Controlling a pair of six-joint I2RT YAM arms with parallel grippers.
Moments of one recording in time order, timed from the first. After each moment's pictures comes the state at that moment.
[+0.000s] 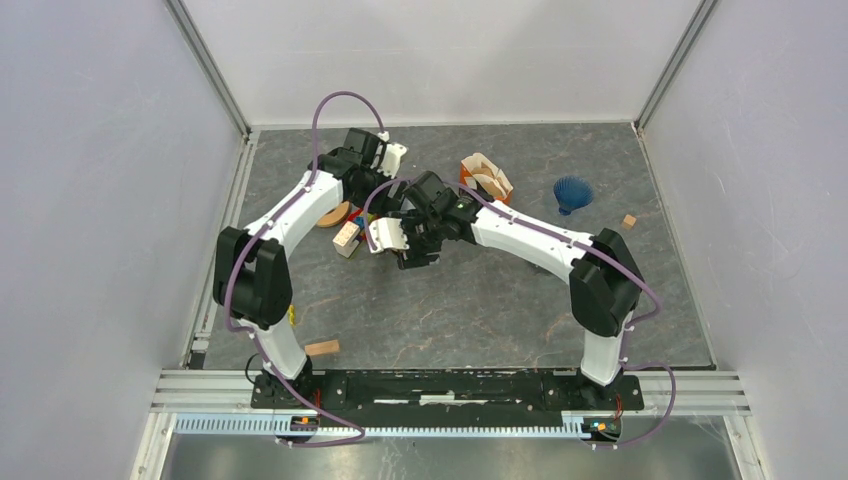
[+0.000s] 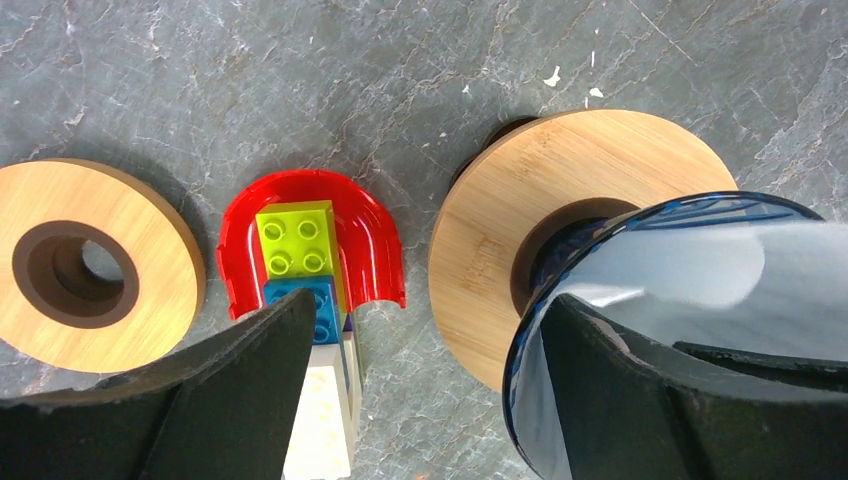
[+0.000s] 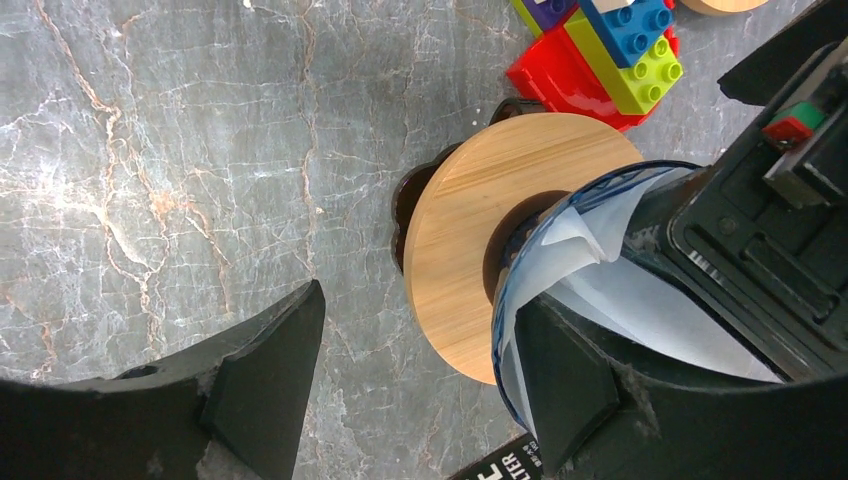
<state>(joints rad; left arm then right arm) -0.37 1.77 1.46 -0.71 0.14 0.16 0.86 1.87 1.54 -0.63 -0.30 -0.97</state>
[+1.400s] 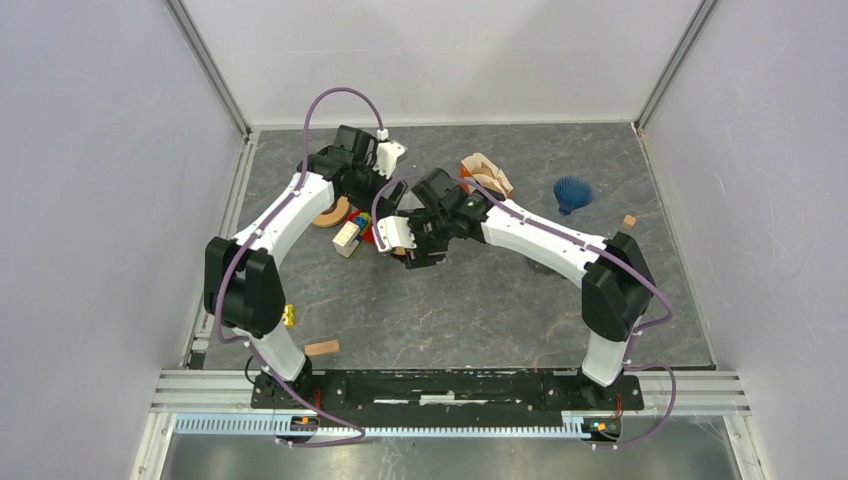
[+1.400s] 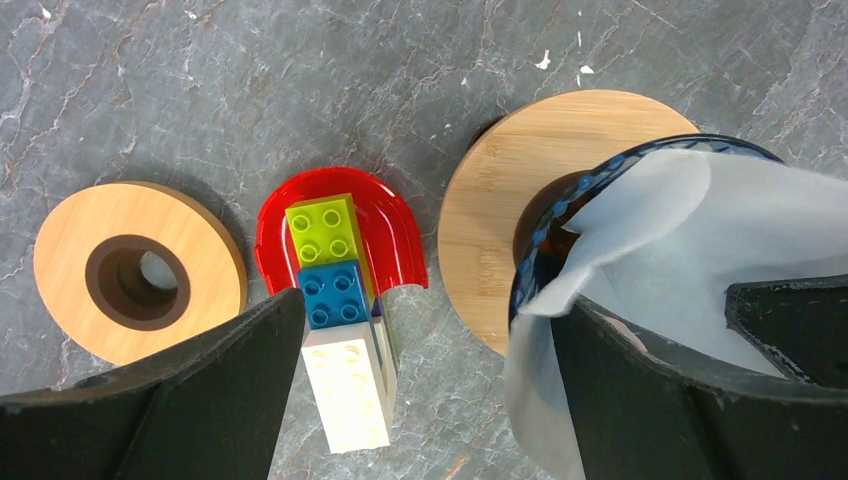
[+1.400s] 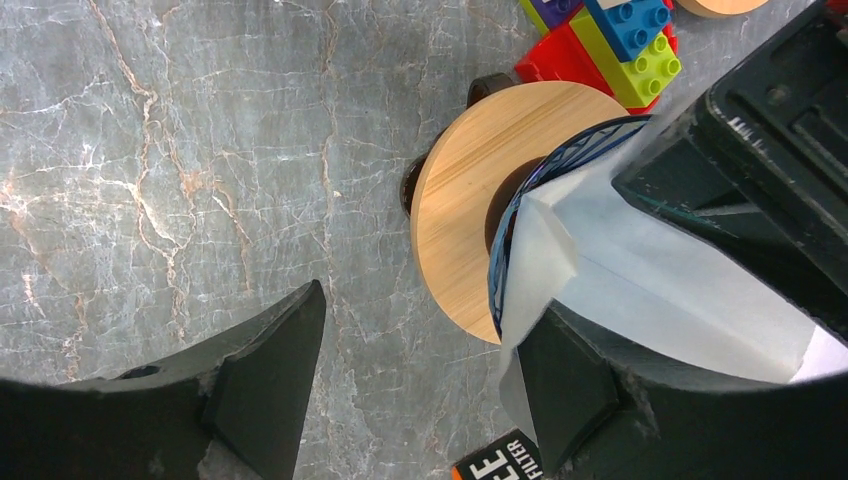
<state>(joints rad) -0.35 1.70 1.45 -0.73 0.18 0.30 0.84 1.81 1.51 -0.66 -0.34 -1.00</state>
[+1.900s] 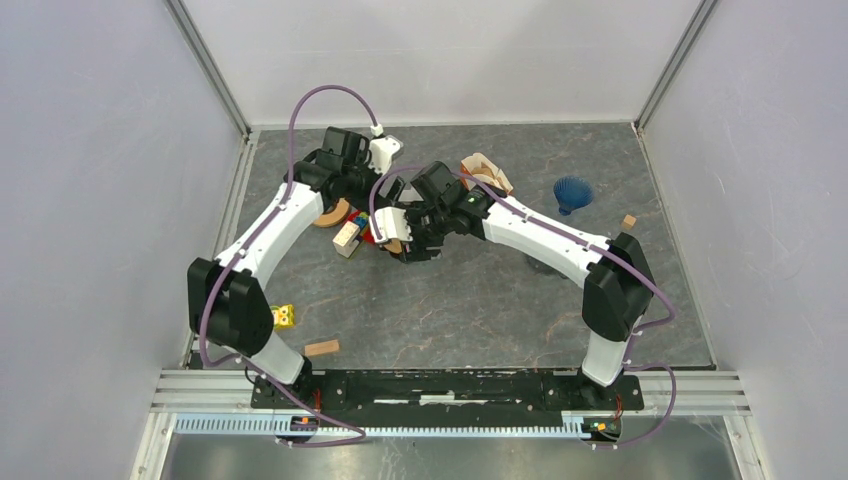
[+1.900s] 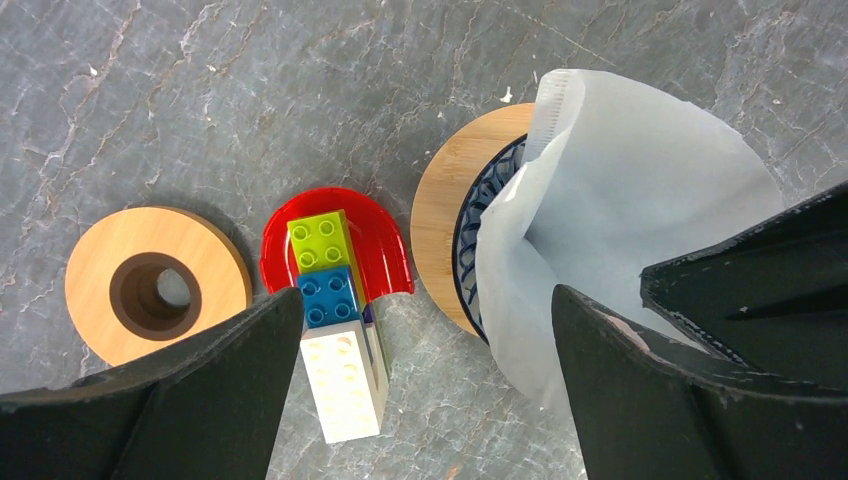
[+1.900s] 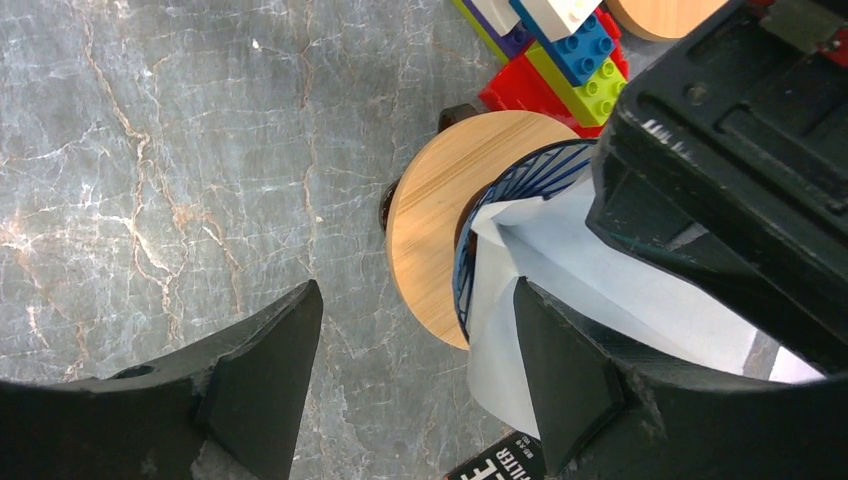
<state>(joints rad) -0.35 1.59 1.40 -0.68 0.24 0.30 0.84 1.81 1.55 -0.65 -0.36 -0.94</state>
